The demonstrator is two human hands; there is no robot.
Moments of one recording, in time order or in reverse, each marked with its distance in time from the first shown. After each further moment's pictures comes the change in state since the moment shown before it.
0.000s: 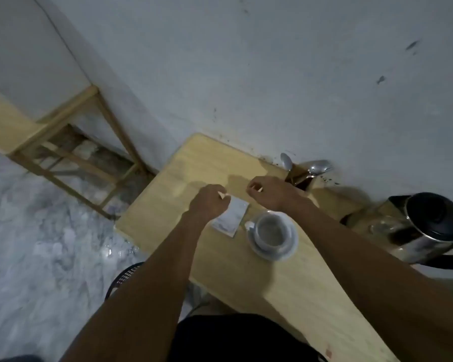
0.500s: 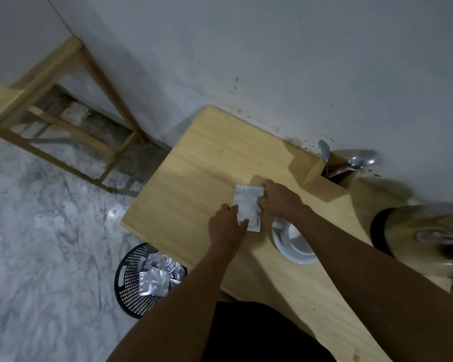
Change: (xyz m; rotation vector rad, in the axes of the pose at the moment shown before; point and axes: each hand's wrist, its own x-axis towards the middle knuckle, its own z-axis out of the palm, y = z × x) left_hand 0.001 -0.070 0.064 0.202 -0.036 -0.088; right_hand 0.072 0.014 0.095 -0.010 -0.187 0.288
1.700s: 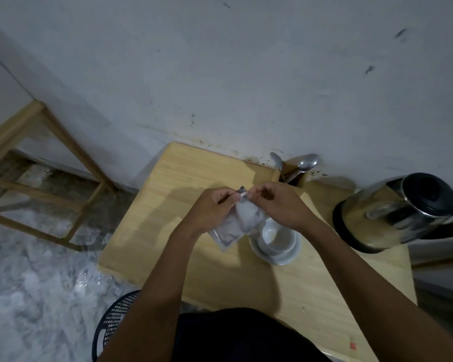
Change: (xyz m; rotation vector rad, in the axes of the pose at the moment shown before) left_hand -0.005 0.058 -0.106 -0.610 -0.215 0.452; right_hand -0.130 -0.008 -0.063 0.656 0.378 -0.226
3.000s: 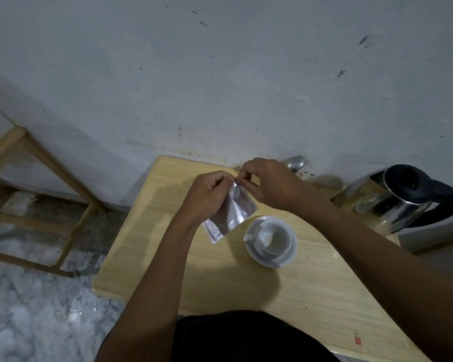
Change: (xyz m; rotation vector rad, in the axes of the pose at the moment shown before) left_hand 0.009 0.052 -0.013 0.018 0.084 0.113; right_hand 0.015 -0.049 -0.024 -0.567 0.079 -0.424
